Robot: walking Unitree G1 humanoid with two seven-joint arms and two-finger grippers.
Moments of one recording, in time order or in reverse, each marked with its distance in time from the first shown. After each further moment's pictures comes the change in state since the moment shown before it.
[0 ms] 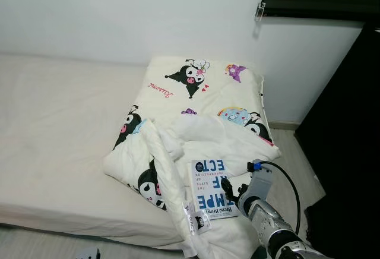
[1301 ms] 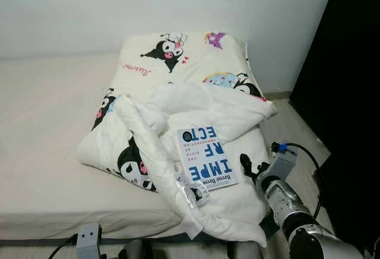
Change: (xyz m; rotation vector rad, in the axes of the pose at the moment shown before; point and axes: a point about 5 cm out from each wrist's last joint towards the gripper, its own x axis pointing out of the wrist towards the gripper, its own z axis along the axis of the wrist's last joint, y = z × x) left arm -0.001 0.004 0.039 0.044 -0.197 0.008; right arm 0.002 -0.011 0.057 0.062 -0.179 0.039
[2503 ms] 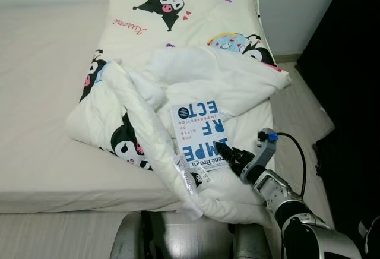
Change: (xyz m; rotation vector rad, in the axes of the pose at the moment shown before) left arm -0.035 0.028 -0.058 -0.007 0.151 0.005; right arm 0.006 0.039 0.014 0.087 0.028 0.448
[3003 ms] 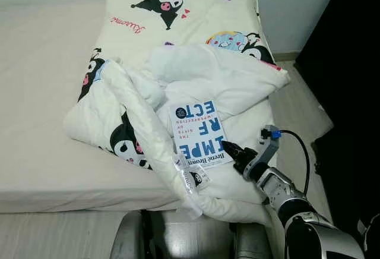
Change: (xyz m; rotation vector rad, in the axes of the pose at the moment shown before) left arm 0.006 -0.005 0.010 0.005 -0.010 -0.001; right arm 0.000 0.000 0.009 -0.045 -0.025 0.014
